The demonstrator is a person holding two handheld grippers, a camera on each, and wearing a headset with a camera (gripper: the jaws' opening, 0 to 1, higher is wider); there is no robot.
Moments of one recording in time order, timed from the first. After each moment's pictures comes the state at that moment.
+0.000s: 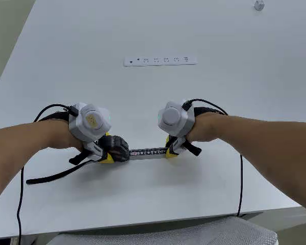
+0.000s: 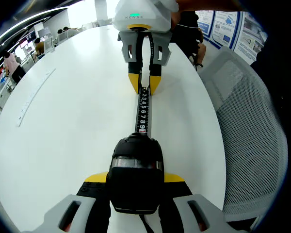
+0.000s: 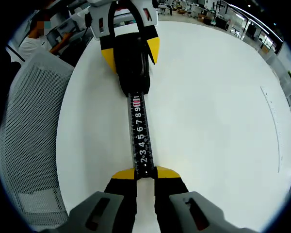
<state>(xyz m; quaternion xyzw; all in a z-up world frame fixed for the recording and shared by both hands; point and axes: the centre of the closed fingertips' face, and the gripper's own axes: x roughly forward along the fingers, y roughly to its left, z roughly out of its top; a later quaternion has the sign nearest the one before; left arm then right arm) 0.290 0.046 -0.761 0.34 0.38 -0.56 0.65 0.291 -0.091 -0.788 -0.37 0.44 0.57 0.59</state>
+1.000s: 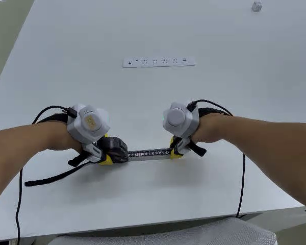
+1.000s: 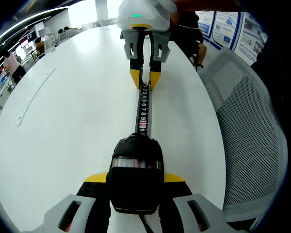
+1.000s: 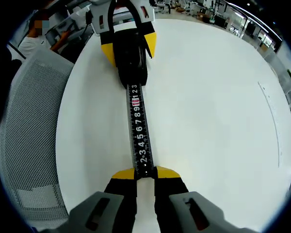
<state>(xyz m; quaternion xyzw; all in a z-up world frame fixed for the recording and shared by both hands) 0.292 0.046 -0.762 0.34 0.38 -0.56 0.65 0.292 -0.107 -0.791 -0.37 0.45 0.56 0.59</state>
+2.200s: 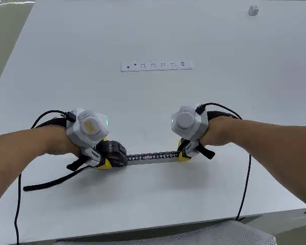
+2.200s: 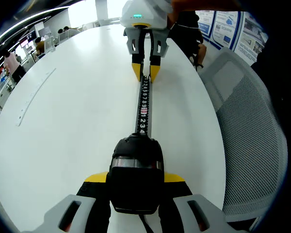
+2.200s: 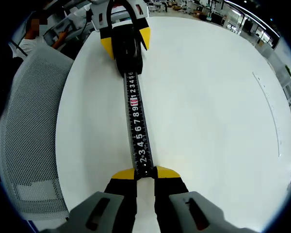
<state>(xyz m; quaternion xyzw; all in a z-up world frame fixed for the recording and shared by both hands) 0.291 0.047 -0.762 0.34 0.38 -0.56 0.65 0.292 -0.133 -0.789 -0.37 0.46 0.55 0.59</state>
